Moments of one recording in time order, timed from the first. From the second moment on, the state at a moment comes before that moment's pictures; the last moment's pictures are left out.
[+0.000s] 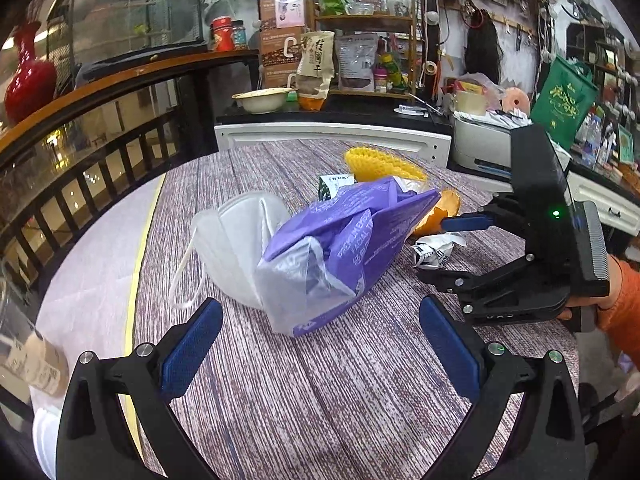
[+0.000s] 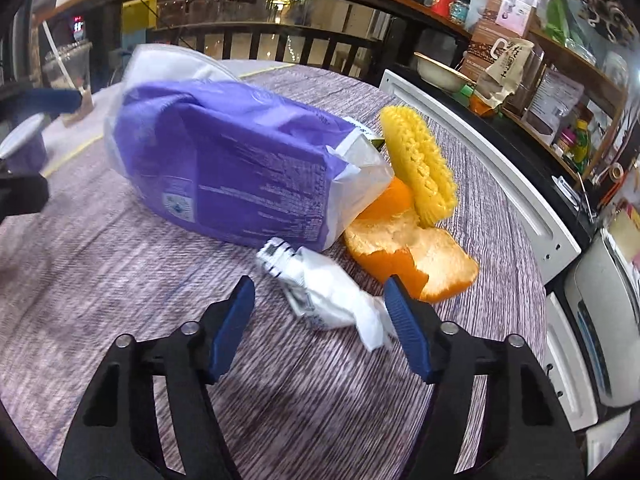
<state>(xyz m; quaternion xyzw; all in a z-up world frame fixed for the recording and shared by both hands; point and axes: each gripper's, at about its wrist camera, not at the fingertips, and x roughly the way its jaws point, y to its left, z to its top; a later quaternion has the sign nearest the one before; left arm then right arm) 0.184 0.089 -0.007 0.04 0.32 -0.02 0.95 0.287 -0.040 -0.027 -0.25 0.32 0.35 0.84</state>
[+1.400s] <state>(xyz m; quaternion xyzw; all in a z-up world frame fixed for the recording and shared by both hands) 0.188 0.074 -0.007 0.03 0.34 -0.05 0.94 0.241 -0.158 -0.002 -0.06 0.33 0.33 0.88</state>
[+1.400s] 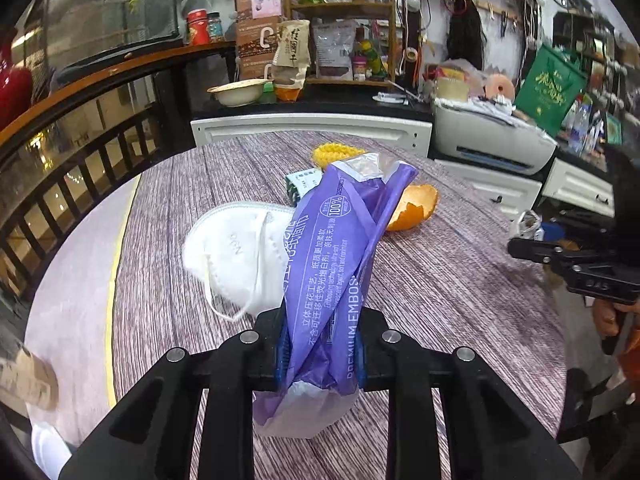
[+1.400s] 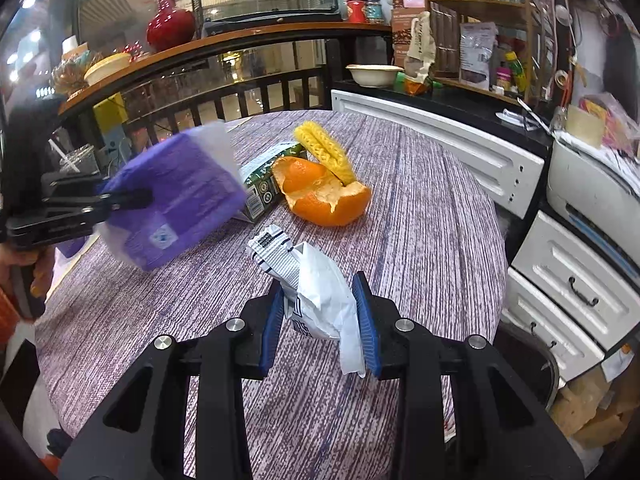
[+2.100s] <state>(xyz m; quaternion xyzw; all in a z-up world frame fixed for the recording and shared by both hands) 0.148 0.027 0.002 -0.04 0.28 -0.11 0.95 0.214 -0.238 -0.018 0.02 0.32 0.25 0.91</state>
